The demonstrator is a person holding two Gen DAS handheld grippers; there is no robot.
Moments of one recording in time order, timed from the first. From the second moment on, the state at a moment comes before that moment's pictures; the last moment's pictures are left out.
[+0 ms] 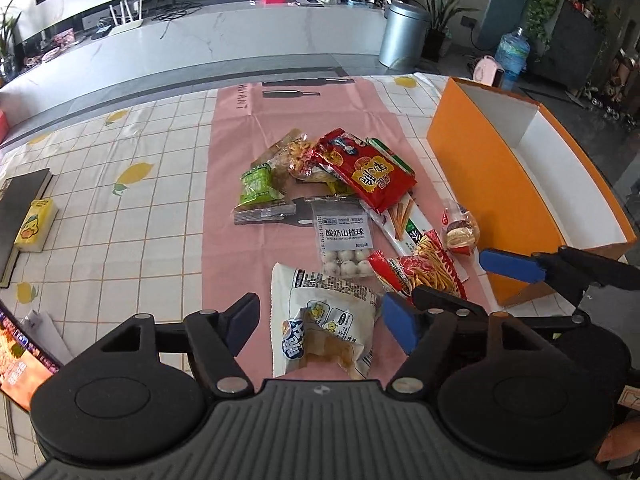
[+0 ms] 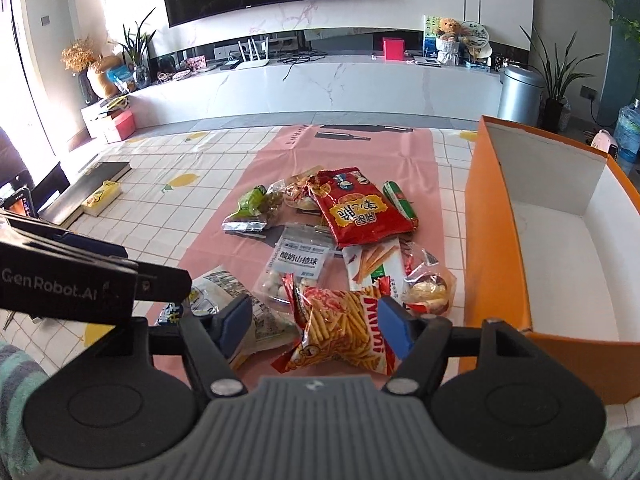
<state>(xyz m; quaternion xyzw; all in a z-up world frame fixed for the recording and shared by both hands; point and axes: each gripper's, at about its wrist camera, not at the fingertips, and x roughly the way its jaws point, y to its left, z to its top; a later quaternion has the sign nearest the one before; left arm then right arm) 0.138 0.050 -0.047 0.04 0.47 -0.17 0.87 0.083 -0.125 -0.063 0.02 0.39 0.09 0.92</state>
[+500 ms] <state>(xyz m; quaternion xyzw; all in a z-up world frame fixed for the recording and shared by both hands) 0.160 0.047 -0.089 0.08 0.50 -0.24 0.83 0.121 -0.130 -0.111 0.04 0.44 0.09 0.89</state>
